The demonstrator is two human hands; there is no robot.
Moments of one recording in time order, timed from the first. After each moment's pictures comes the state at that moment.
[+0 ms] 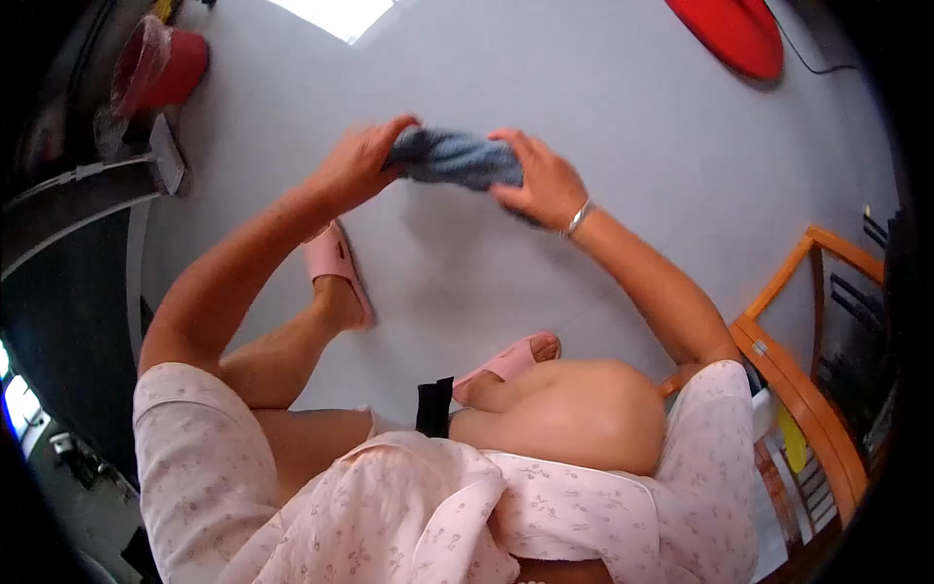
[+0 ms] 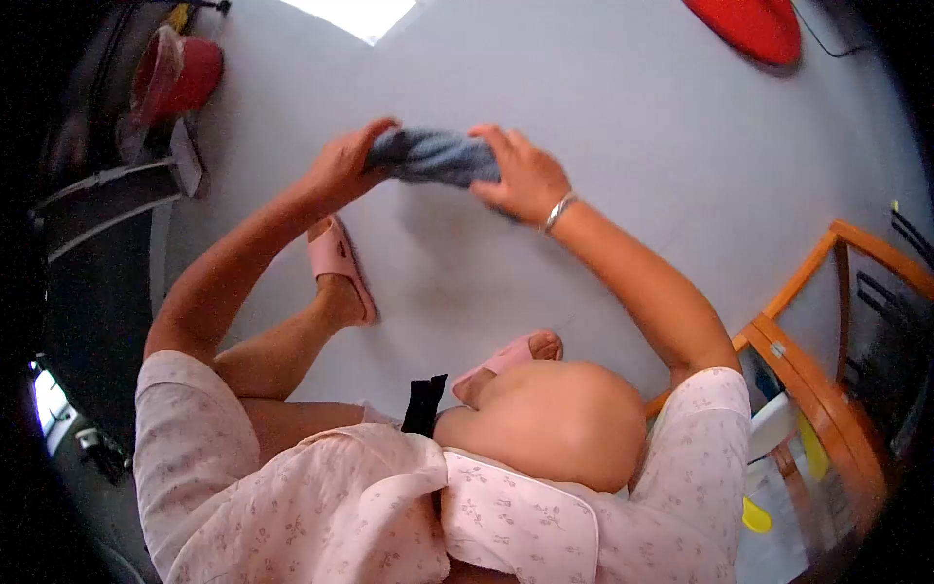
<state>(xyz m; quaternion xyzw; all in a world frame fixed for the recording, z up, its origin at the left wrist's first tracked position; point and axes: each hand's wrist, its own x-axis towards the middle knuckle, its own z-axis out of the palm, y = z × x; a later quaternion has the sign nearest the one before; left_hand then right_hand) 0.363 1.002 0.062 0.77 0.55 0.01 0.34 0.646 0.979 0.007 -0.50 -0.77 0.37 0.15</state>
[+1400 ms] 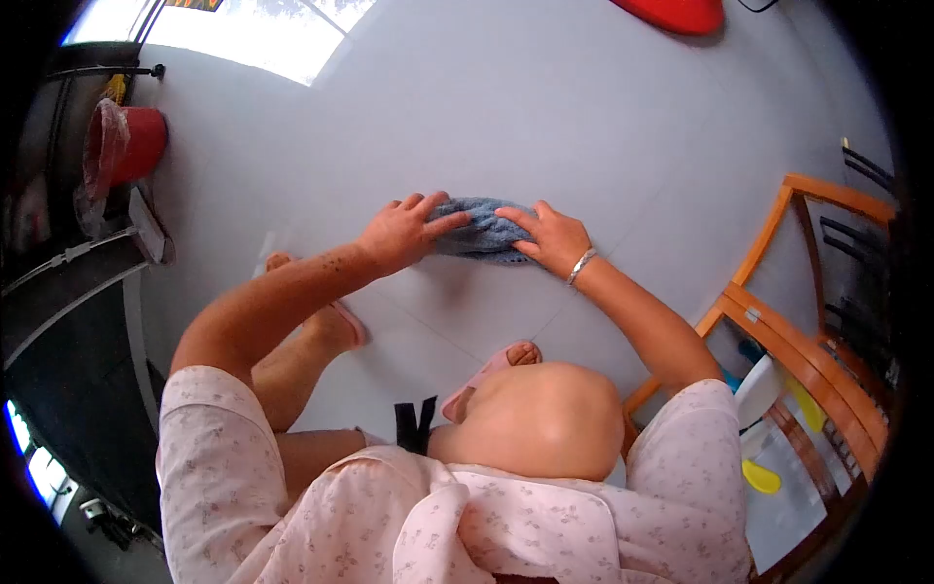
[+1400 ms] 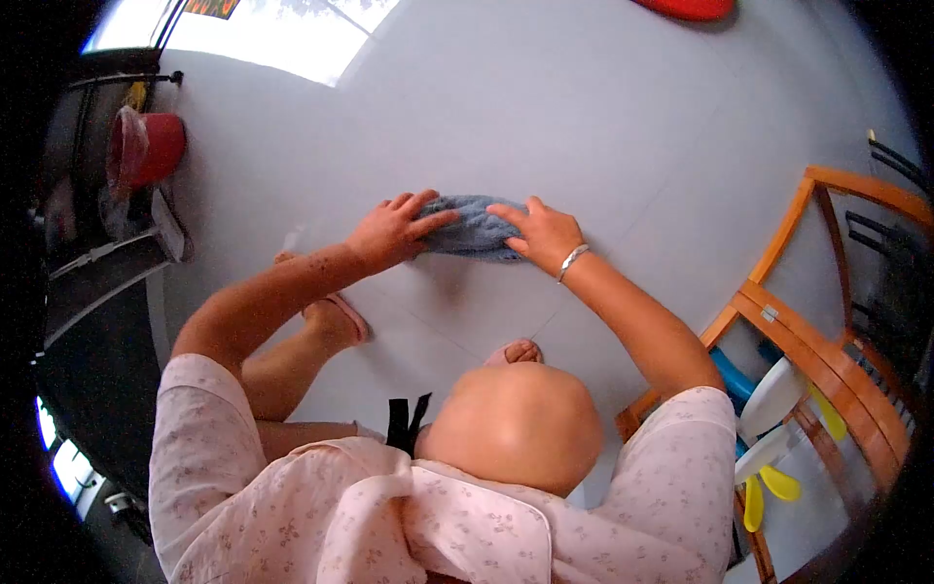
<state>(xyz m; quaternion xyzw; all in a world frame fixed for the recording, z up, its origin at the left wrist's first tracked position) 0.458 0.968 0.009 0.91 0.32 -0.12 0.25 0.737 0.910 -0.019 -0.56 -0.77 0.32 -0.01</state>
